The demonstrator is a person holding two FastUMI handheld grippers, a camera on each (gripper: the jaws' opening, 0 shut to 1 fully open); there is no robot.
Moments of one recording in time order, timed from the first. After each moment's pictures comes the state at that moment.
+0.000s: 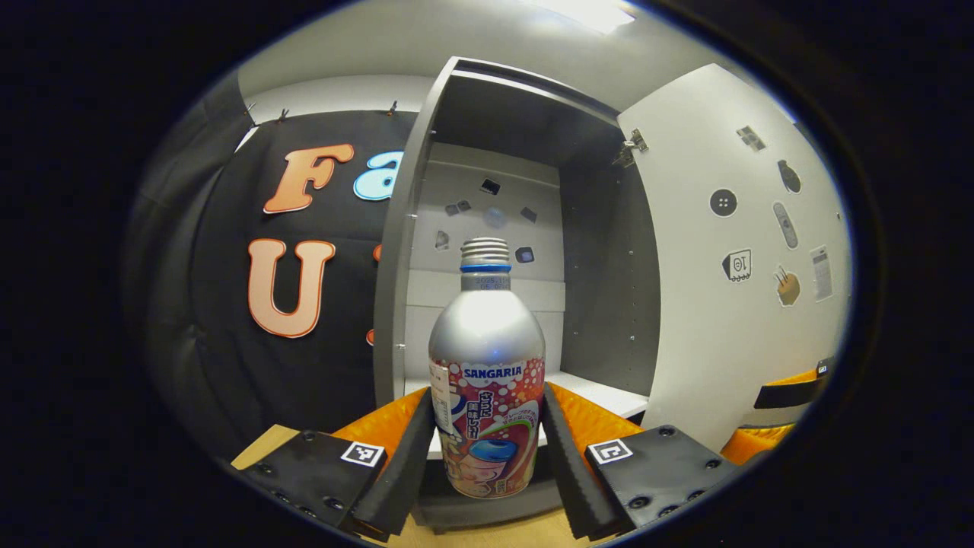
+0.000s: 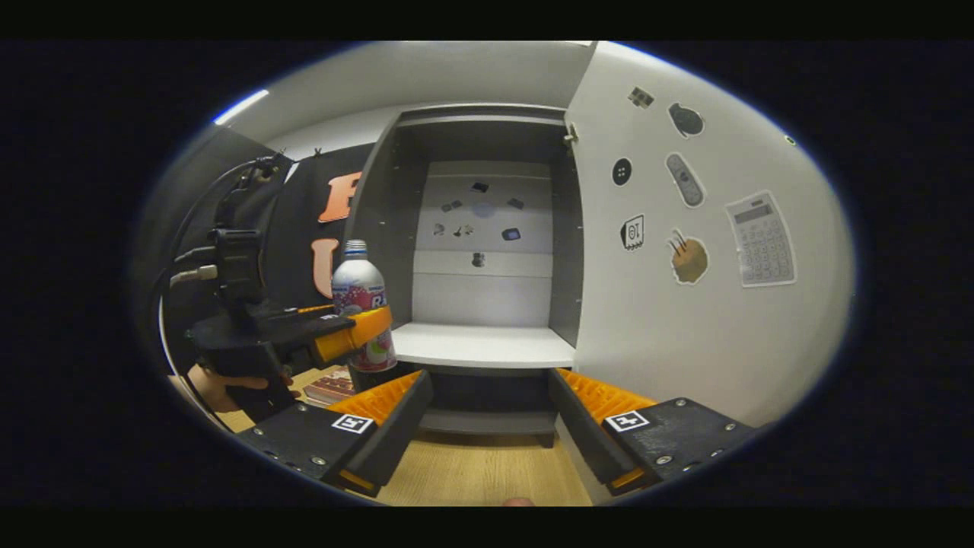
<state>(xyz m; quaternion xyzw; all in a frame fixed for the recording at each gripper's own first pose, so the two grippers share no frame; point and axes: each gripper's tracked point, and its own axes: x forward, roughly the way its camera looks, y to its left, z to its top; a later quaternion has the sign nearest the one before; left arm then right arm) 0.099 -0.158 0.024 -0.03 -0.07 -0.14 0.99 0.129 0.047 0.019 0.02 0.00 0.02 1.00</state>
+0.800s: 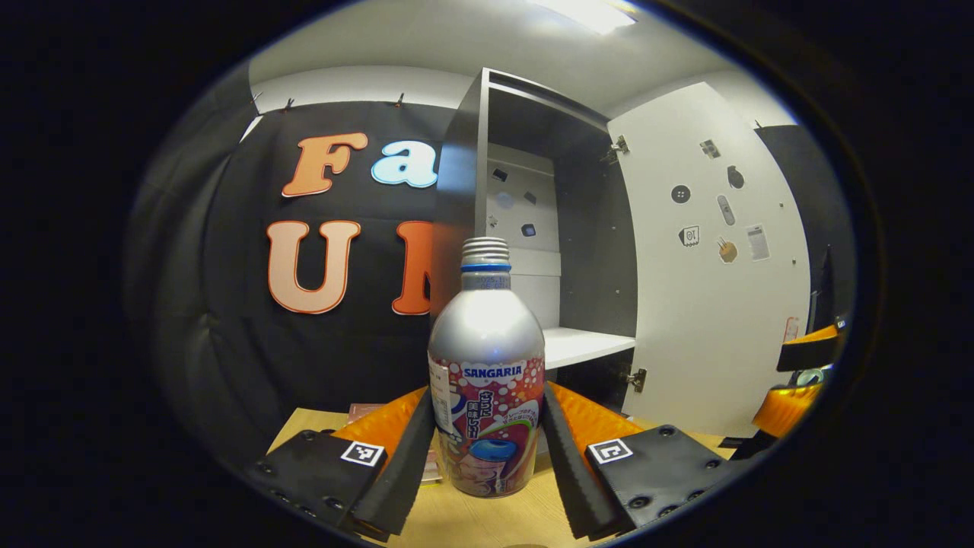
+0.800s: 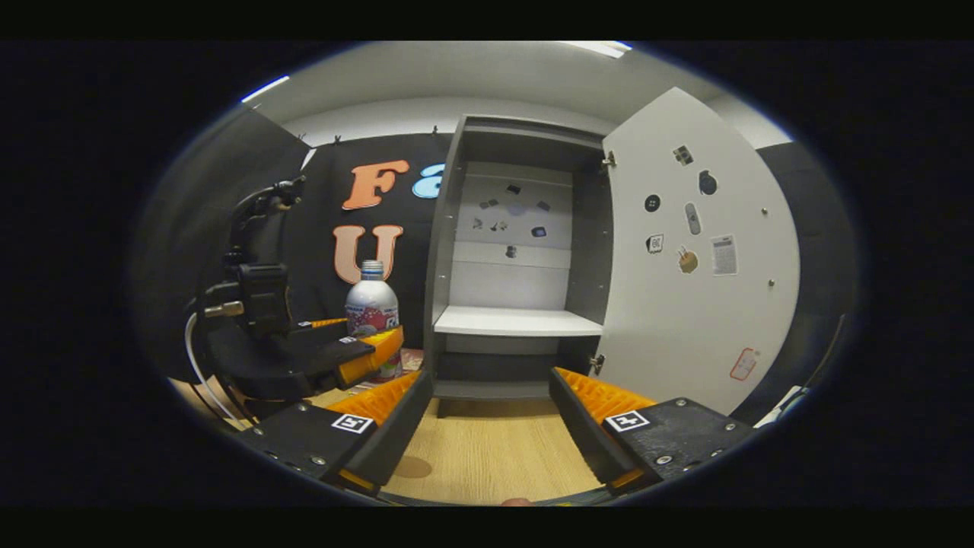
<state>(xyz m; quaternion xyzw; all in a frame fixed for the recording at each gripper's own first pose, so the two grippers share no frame) 0.012 -0.053 -0.036 -0.02 -0.04 -0.19 0.98 0.008 0.177 0.014 0.00 0.02 -0.02 1.00</state>
